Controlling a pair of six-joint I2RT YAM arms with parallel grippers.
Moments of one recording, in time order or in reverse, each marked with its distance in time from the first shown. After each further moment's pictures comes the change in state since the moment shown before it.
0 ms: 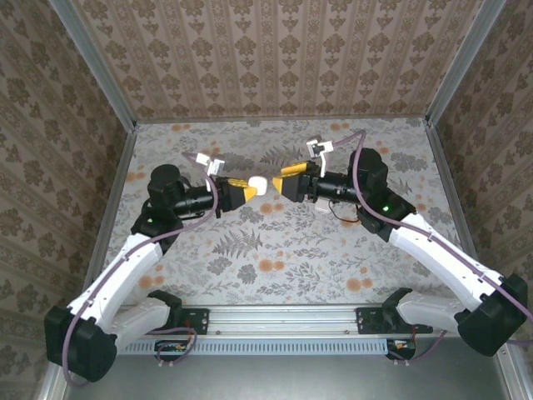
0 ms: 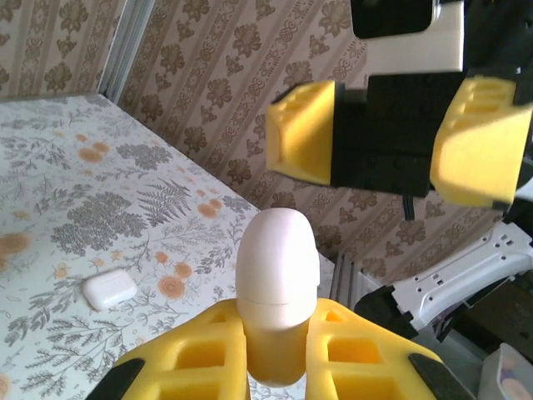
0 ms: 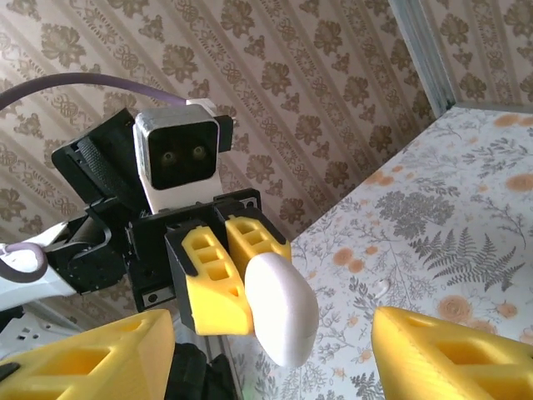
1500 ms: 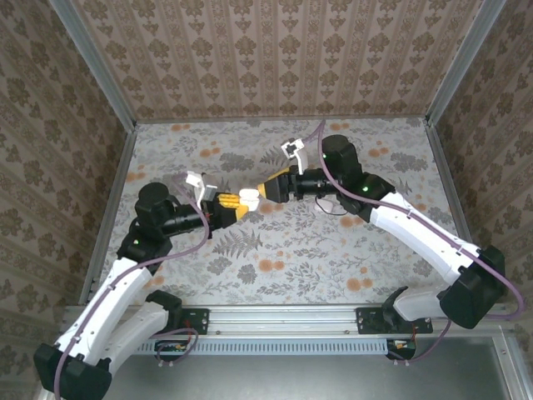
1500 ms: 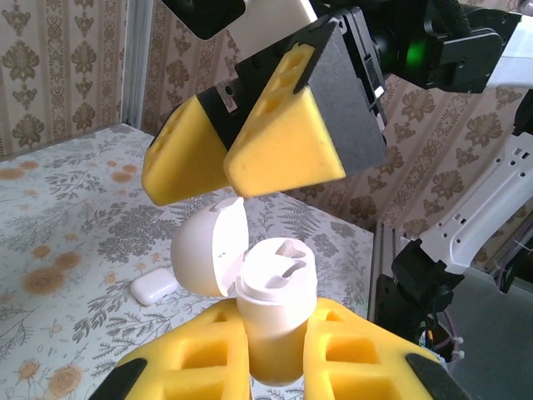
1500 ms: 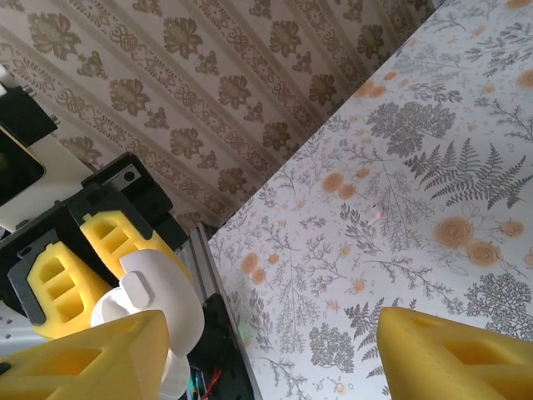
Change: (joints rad) left arm 0.009 -0.183 -0.076 -0.114 -0.032 0.220; right arm 0.021 0.185 0.140 -0.199 -0.017 -0.026
